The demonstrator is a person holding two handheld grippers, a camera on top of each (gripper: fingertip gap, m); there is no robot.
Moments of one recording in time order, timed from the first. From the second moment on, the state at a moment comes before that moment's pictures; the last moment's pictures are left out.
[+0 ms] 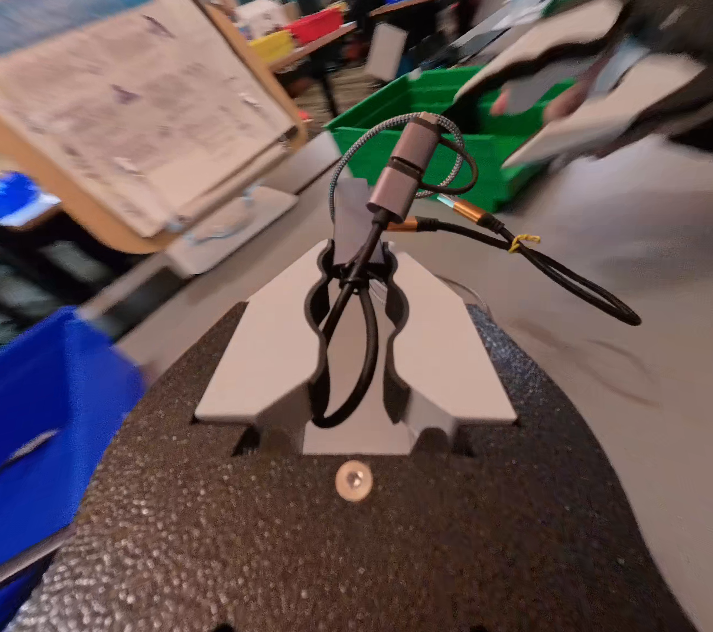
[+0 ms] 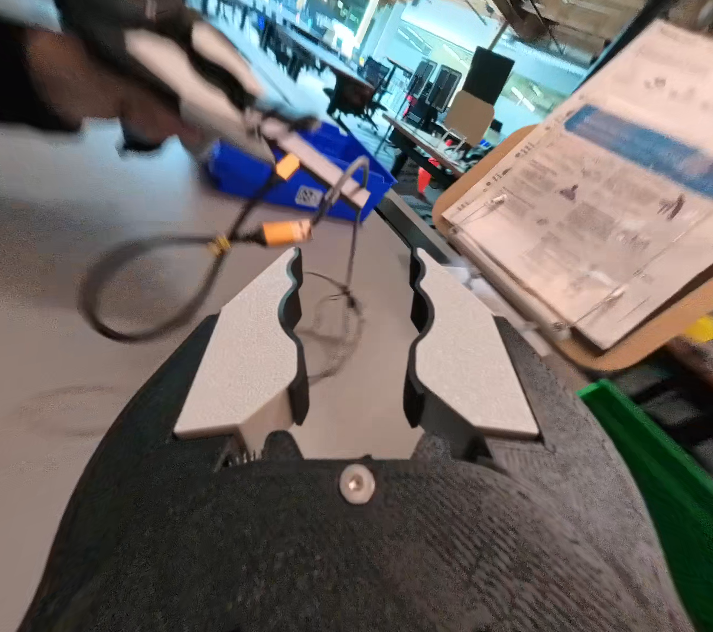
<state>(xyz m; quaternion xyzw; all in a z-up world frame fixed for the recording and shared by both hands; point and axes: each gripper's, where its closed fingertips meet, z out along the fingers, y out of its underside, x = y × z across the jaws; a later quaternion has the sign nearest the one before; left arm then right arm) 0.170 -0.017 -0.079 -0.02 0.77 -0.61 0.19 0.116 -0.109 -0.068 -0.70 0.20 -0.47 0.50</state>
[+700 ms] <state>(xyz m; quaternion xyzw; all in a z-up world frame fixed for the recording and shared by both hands) 0.164 -0.037 -0.119 -0.13 0.70 -0.67 0.20 0.154 -0.049 -0.113 -0.62 0.34 -0.37 0.60</state>
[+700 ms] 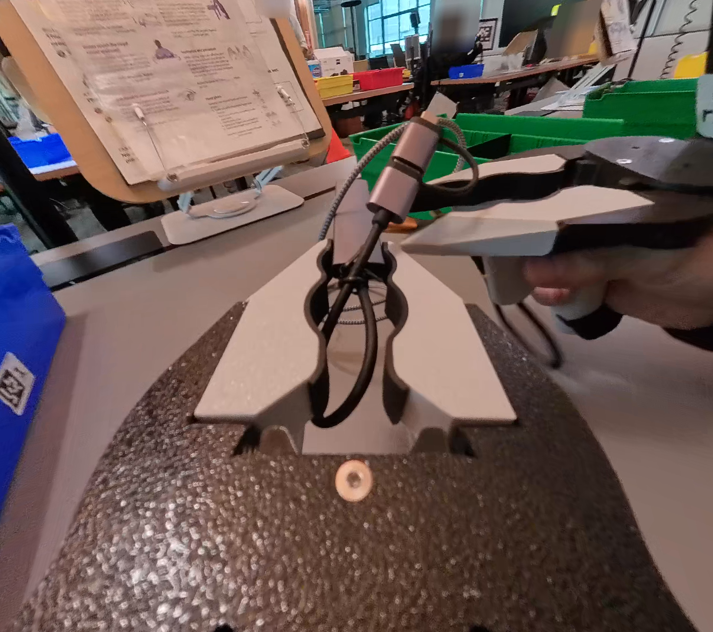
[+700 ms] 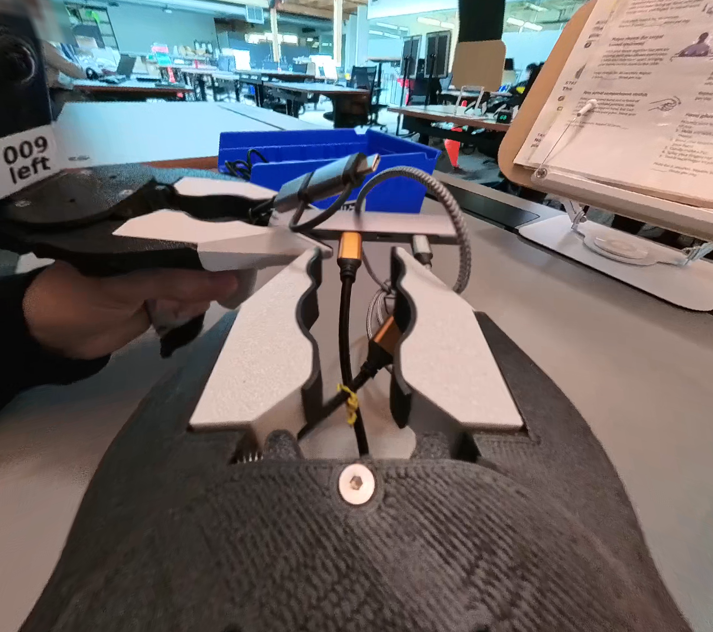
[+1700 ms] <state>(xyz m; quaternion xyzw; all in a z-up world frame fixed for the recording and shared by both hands) 0.162 -0.037 -0.127 -0.15 0.69 -0.69 0.15 0.156 -0.044 -0.116 -0.60 0.34 -0.42 0.59</state>
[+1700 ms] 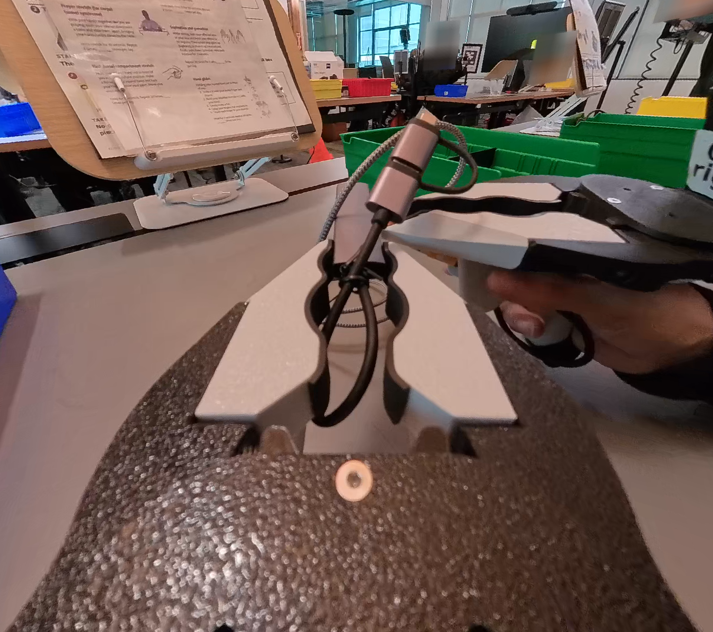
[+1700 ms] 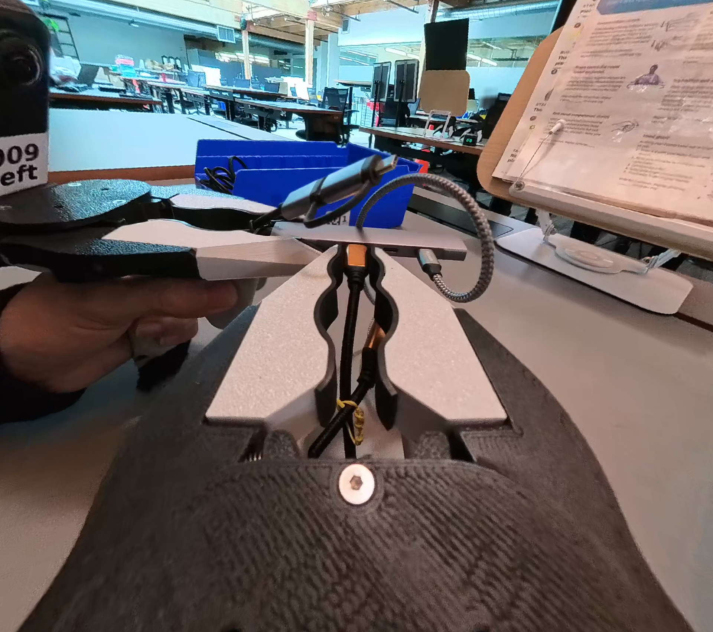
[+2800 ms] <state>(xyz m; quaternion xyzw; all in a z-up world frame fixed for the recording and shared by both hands) 0.237 0.035 -0.121 -0.31 0.61 -0.70 0.18 0.128 -0.051 -0.134 -0.72 0.35 -0.33 0.49</state>
